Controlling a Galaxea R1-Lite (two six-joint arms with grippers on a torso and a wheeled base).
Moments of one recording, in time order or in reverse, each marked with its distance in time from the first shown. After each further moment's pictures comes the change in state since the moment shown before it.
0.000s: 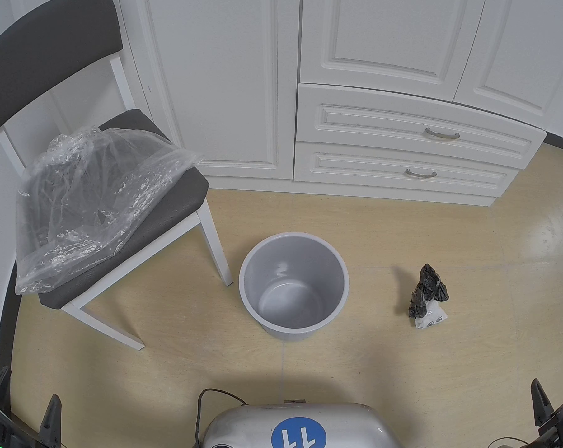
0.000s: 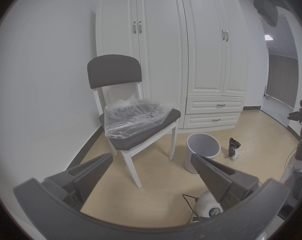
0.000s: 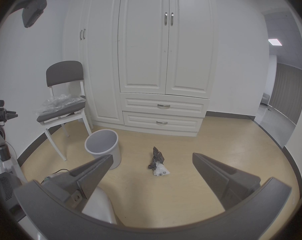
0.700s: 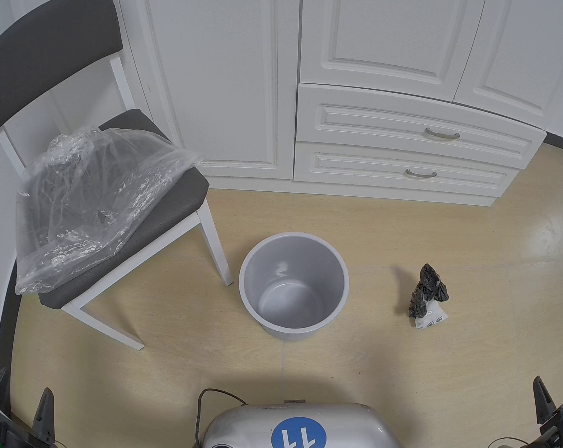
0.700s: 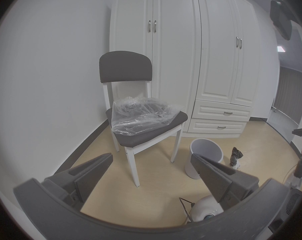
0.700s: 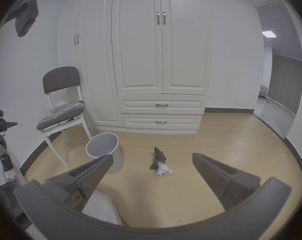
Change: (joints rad) left arm 0.001 0.000 0.000 0.002 0.061 -0.111; right arm 0.002 0.000 0.000 -0.002 -0.012 0.068
